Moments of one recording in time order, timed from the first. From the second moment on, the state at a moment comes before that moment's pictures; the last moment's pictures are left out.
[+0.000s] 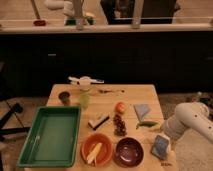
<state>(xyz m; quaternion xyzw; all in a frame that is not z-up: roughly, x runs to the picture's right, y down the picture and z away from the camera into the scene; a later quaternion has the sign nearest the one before) 0.306 0.276 0.762 -0.28 -0.24 -0.35 0.86</state>
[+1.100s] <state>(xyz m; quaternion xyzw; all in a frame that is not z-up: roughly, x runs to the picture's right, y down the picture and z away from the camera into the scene) 0.321 0.301 0.771 -0.32 -0.25 -0.34 0.85</state>
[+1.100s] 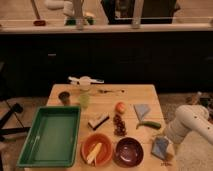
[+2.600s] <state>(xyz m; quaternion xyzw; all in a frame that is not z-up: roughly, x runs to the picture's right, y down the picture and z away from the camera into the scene) 0.327 0.283 0.757 -0.32 -0.23 -0.32 0.86</state>
